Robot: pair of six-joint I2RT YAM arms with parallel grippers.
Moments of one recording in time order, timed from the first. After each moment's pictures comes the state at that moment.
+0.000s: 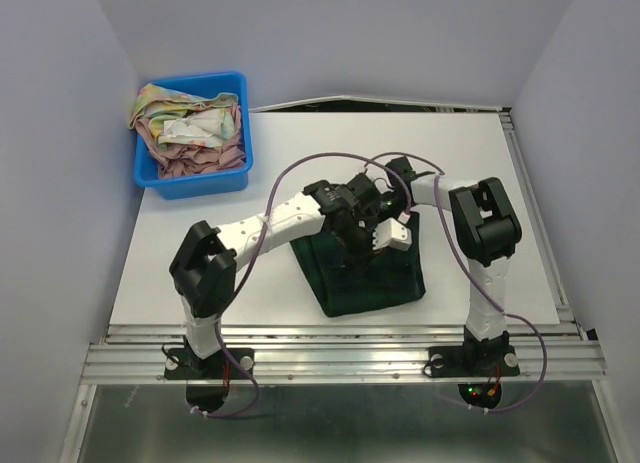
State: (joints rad) left arm -0.94 1.81 1.52 -0.92 0.59 0.57; right arm 0.33 2.13 1.37 -0.51 -0.96 -0.05
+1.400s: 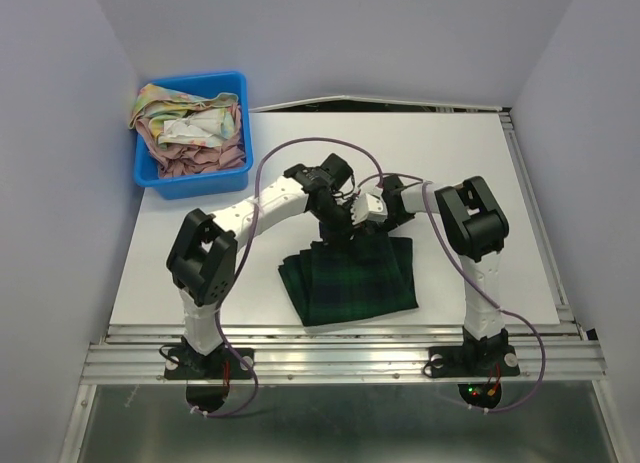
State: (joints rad) left arm -0.76 1.84 1.52 -0.90 0.55 0.63; right arm 0.38 2.20 1.31 -0.58 -1.08 -0.05
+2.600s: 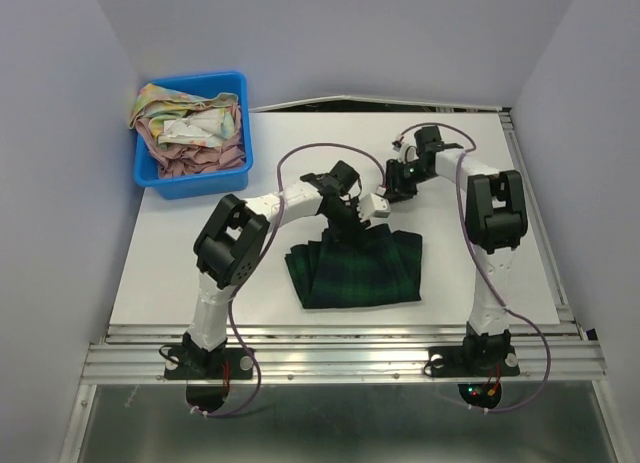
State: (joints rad) left arm -0.73 2.04 1.48 -0.60 0.45 0.58; right arm 0.17 2.23 1.66 -0.61 -0.62 0.11
